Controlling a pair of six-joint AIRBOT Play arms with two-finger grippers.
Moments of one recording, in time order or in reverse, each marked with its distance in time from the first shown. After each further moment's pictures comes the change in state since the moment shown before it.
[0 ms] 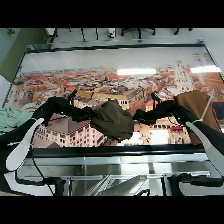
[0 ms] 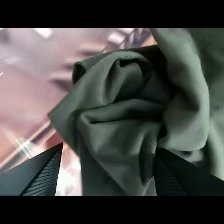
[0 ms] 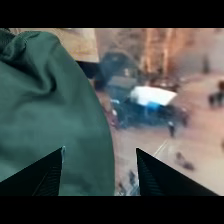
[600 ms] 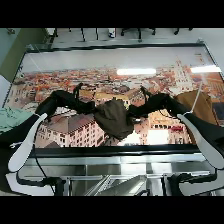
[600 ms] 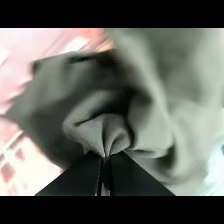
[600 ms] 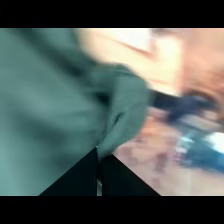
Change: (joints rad) left arm -0.050 0.048 0.136 -0.010 0.023 0.008; right arm 0.040 -0.055 0.211 0.043 -0.097 -0.075
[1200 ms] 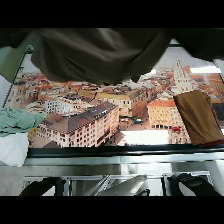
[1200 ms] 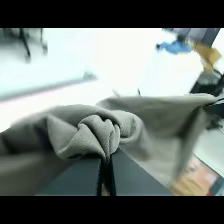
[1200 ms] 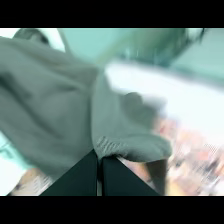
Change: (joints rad) left arm -0.013 0.538 0.706 0.078 0.079 -0.114; right arm -0.066 0.583 0.662 -0.042 -0.157 -0.097
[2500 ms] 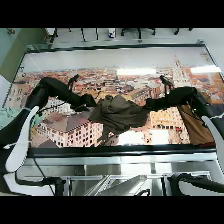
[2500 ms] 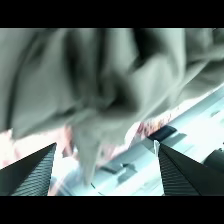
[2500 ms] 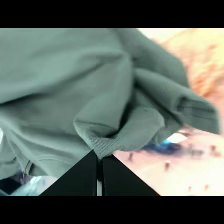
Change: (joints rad) left arm 0.063 -0.548 -0.579 -0.008 0.212 -0.027; right arm -0.118 -0.397 -0.728 -0.077 0.101 -0.011
